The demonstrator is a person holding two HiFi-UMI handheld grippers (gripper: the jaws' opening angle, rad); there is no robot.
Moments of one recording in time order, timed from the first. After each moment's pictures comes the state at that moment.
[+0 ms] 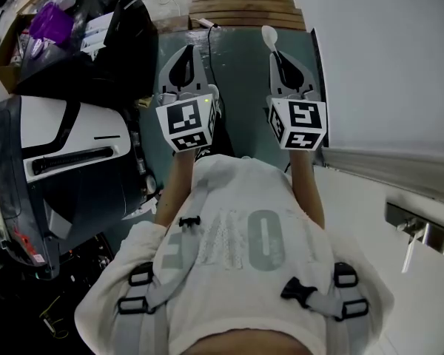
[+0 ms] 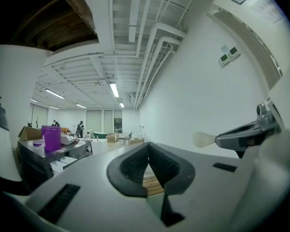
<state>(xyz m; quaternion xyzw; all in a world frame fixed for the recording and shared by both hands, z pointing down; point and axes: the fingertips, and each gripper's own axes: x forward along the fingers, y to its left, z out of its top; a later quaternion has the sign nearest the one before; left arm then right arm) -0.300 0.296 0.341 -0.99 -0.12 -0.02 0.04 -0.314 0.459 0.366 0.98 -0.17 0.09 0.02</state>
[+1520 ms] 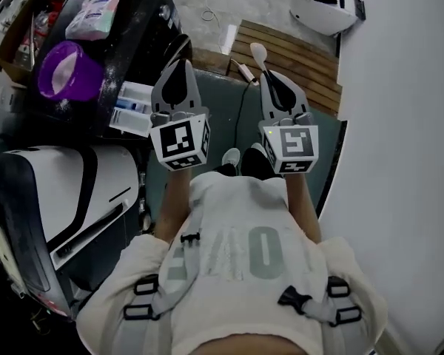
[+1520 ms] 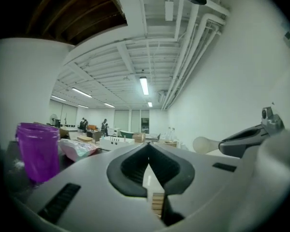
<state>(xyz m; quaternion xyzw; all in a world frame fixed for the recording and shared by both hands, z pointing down) 0.107 0.035 0.317 -1.00 0.04 -0.01 0.00 0.131 0.189 0.340 0.93 -0.35 0.09 0.08</state>
